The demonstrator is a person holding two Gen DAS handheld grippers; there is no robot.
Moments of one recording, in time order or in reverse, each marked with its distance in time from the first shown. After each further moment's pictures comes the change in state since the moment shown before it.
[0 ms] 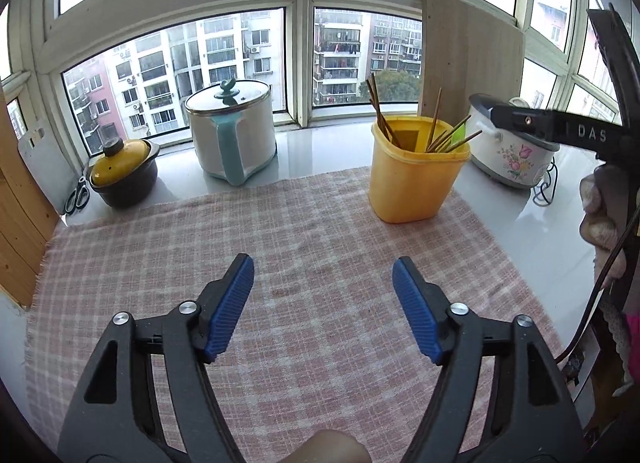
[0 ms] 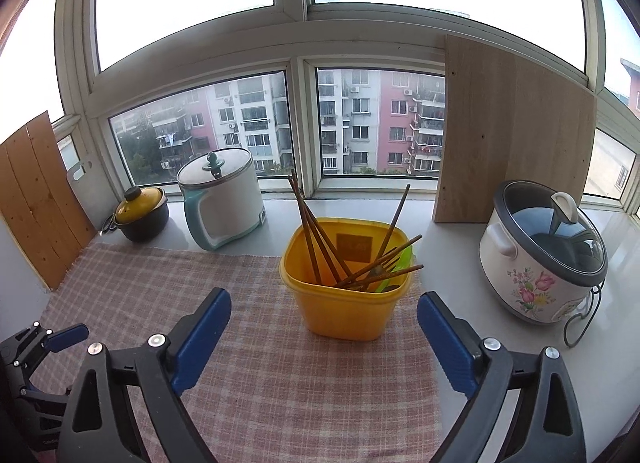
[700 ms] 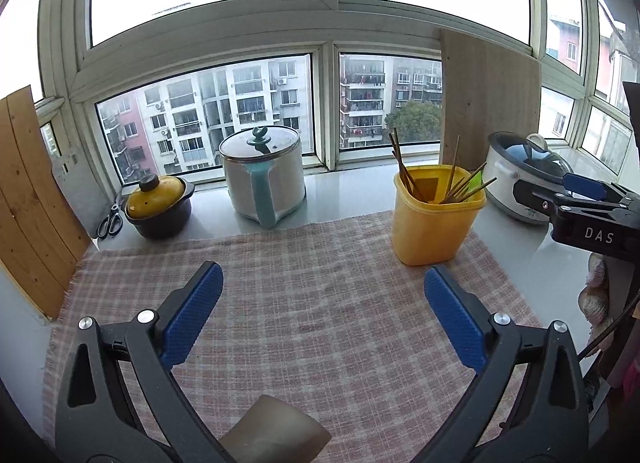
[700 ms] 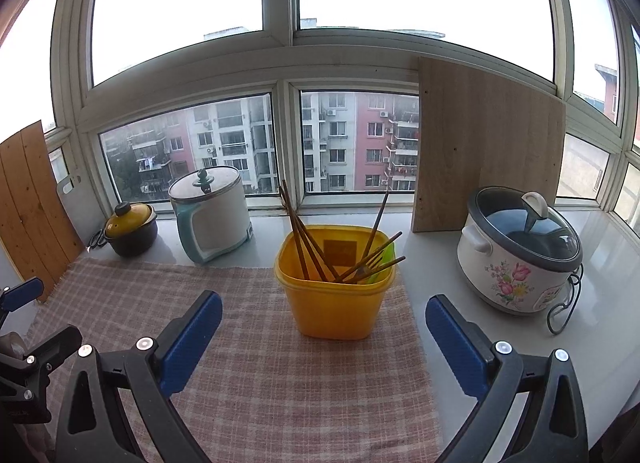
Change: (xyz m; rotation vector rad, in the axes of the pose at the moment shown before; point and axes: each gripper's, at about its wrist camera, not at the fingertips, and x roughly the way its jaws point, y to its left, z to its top) left arm -0.030 0.003 0.019 -0.013 -0.119 0.109; right arm -0.026 0.012 -0.021 0.026 -0.093 -0.080
